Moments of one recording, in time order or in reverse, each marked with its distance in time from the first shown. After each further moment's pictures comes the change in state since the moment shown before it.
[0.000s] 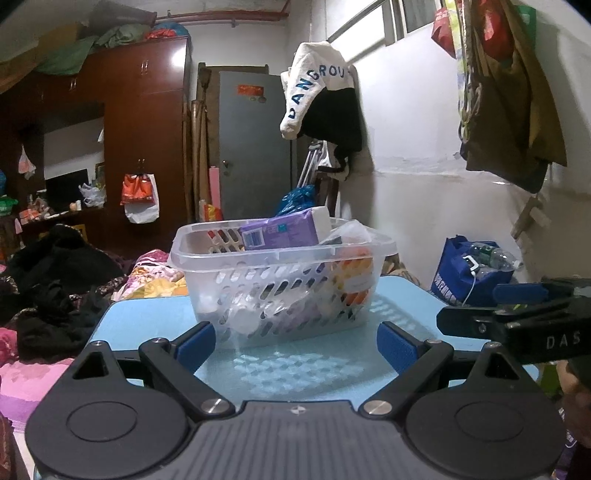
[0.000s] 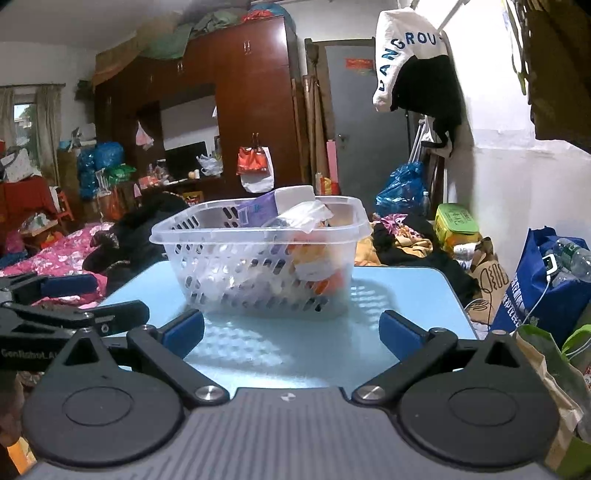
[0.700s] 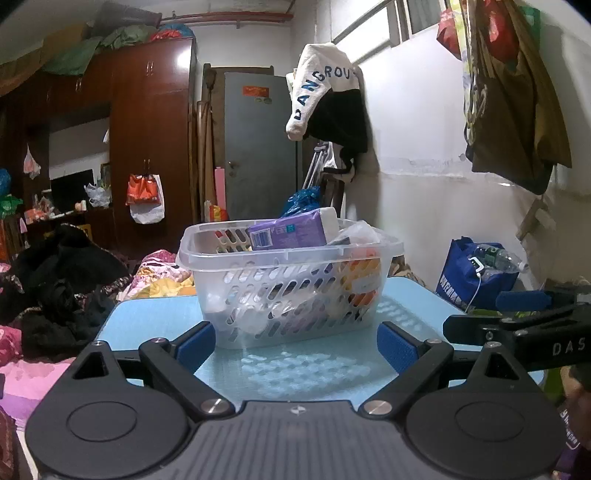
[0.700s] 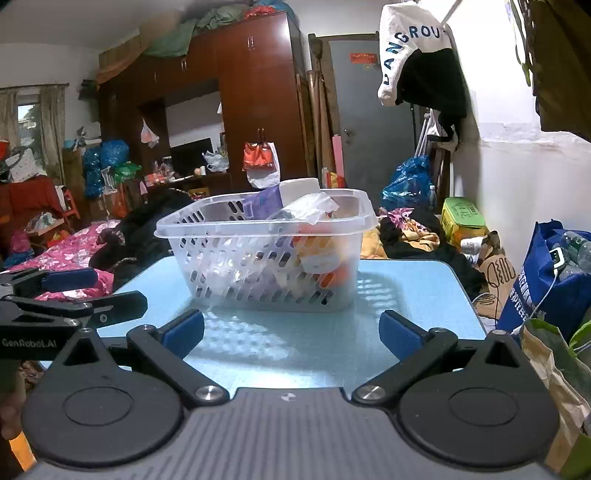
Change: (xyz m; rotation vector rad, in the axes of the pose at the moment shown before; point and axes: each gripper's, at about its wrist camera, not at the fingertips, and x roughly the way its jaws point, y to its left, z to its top) left arm -0.002 0.002 0.001 -0.001 -0.007 0.019; right arm 0.000 -0.003 -0.003 0.011 0.010 0.026
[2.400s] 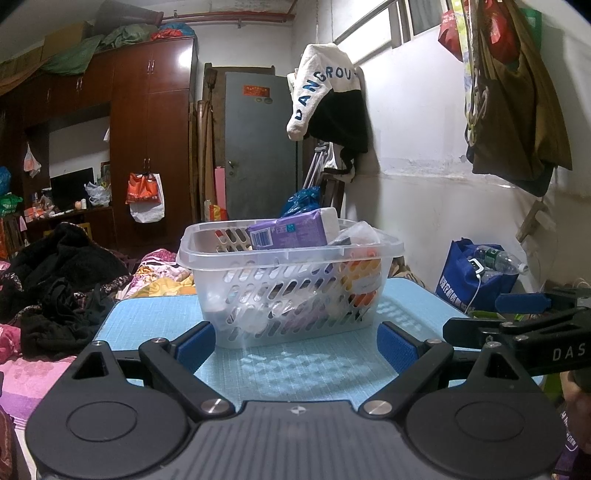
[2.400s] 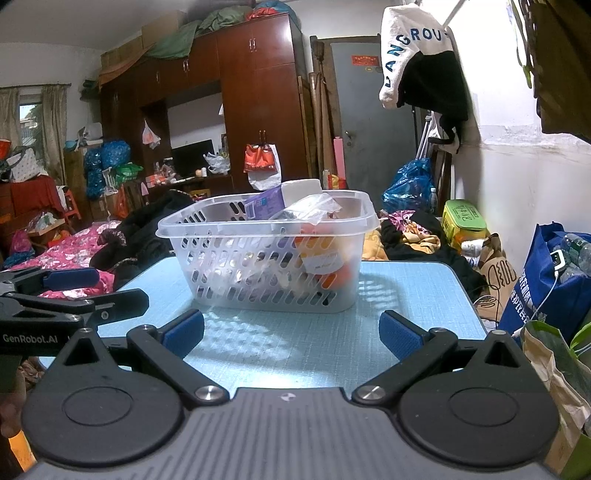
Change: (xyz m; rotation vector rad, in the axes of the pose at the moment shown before) left arm 0.001 0.000 0.002 -0.010 0.001 -0.005; right arm -0.002 0.000 0.001 -0.004 -0.002 0.004
